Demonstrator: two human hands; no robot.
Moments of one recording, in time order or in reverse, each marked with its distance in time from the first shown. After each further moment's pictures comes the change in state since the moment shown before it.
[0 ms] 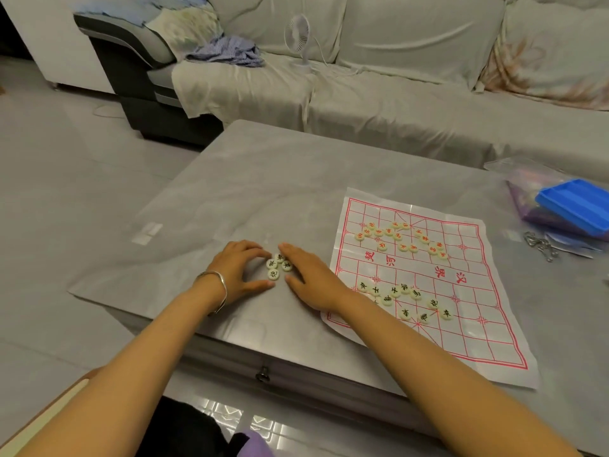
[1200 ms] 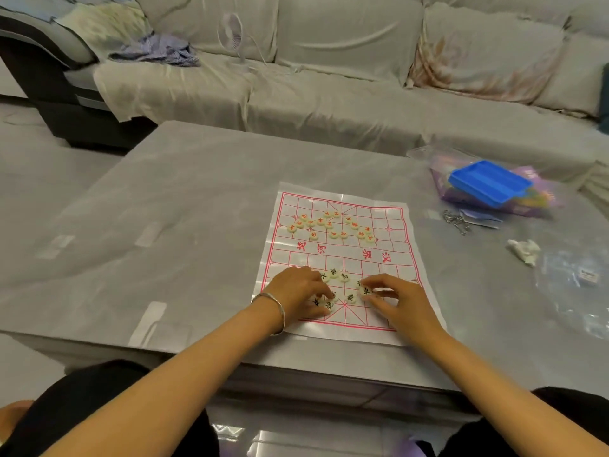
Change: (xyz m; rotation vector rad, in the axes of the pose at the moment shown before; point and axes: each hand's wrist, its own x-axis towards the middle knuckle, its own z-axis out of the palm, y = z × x) left_hand 0.025 0.192 0.071 0.183 -0.202 0.414; right_hand -0.192 0.124 -0.075 0.184 0.444 0.312
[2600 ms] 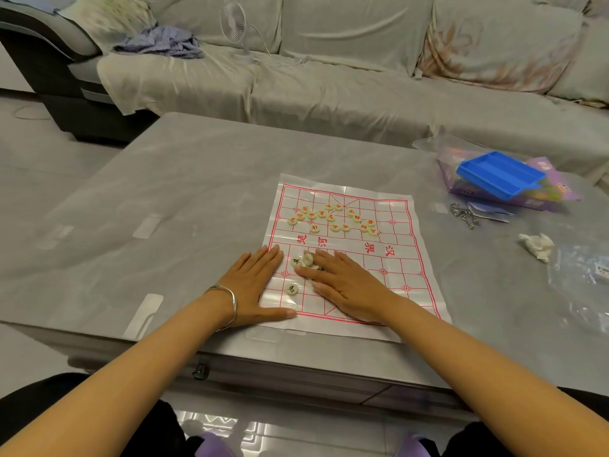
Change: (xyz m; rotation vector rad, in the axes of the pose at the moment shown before) left_hand -0.038 -0.073 0.023 0.054 -0.110 -0.174; right_hand 0.053 -0.021 0.046 -0.552 -0.483 -0.419
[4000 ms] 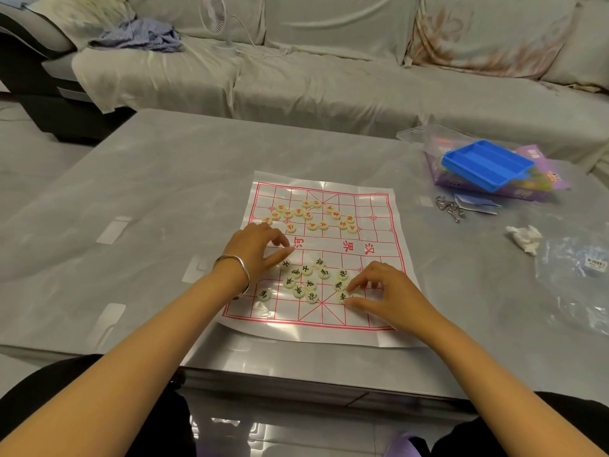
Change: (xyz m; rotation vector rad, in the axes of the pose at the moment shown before) left_hand 0.060 0.050 -0.045 -0.256 0.314 -0.152; right_hand -0.075 0.032 -0.024 0.427 0.216 0.411
